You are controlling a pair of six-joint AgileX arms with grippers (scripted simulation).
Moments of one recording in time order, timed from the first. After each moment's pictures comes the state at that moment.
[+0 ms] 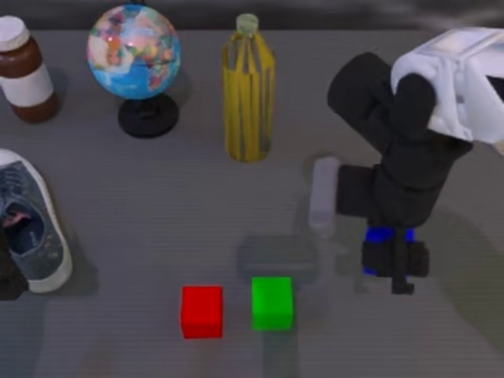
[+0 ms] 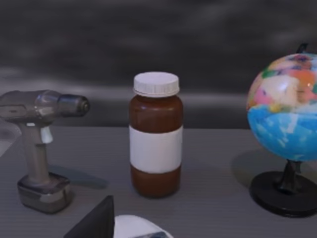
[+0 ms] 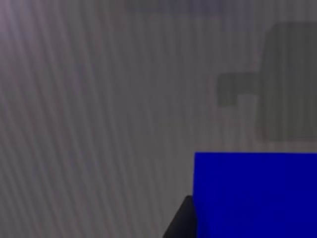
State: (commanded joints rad) left arm 0.02 0.00 0.00 0.00 0.00 0.00; right arm 0.61 1.83 1.35 -1.09 -0.01 -0.80
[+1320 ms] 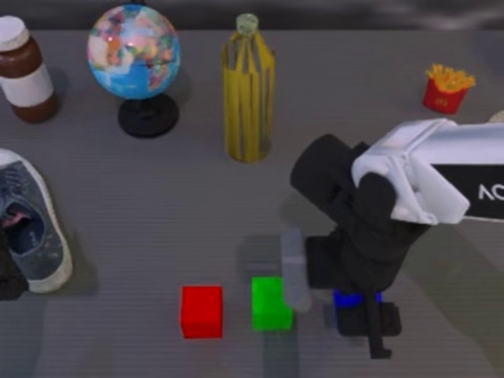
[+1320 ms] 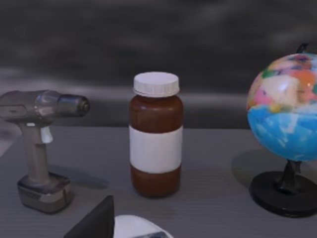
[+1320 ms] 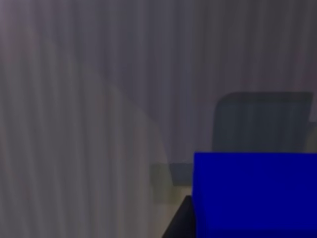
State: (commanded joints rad) left arm 0.02 0.00 0.00 0.00 0.00 0.00; right arm 0.74 1.88 1.14 -0.82 -0.01 -0.83
